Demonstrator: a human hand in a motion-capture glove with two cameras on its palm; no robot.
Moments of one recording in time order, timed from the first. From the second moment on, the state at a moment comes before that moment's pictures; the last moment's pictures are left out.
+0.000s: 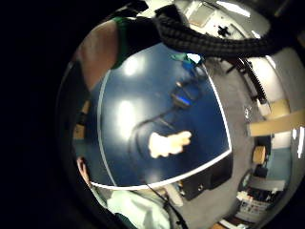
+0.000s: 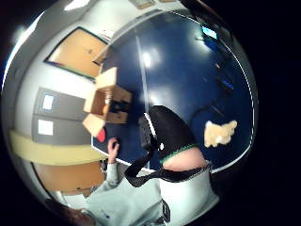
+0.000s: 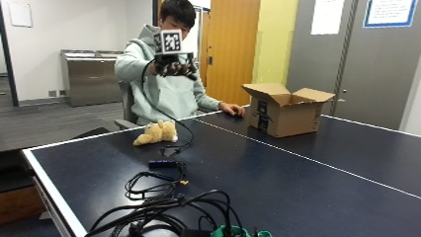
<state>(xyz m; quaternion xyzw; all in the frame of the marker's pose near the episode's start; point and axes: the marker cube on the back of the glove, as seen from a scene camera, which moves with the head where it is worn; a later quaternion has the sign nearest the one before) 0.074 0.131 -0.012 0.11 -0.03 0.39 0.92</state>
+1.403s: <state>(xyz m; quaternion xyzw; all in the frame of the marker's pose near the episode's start) -0.083 0.014 -0.094 0.04 0.09 0.02 1.00</state>
